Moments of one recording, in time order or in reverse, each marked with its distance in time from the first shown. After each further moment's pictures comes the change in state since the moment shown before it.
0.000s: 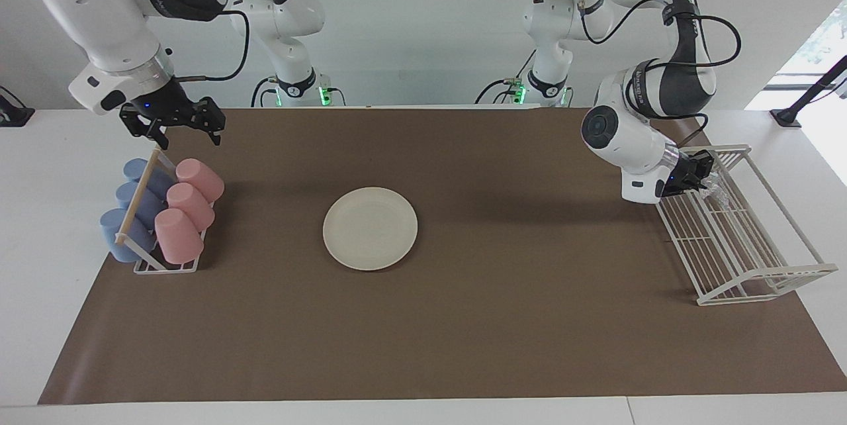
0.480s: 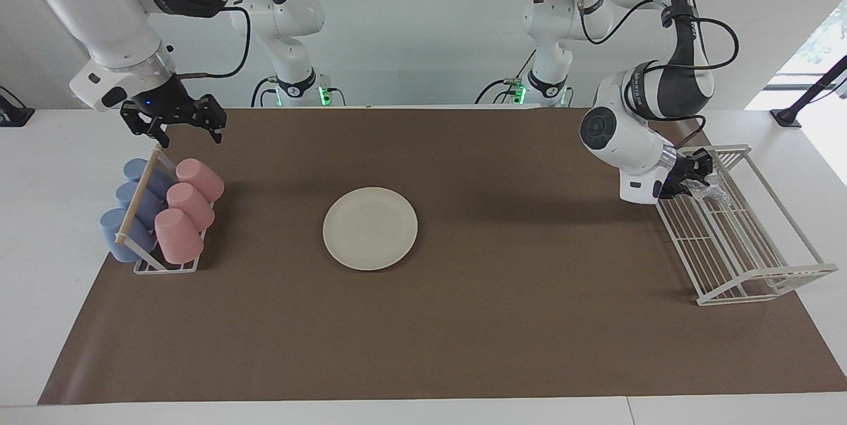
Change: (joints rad) left arm 0.001 -0.001 0.001 -0.012 0.000 0.011 -0.008; right arm 0.002 -0.006 0.003 0.000 0.000 0.000 0.000
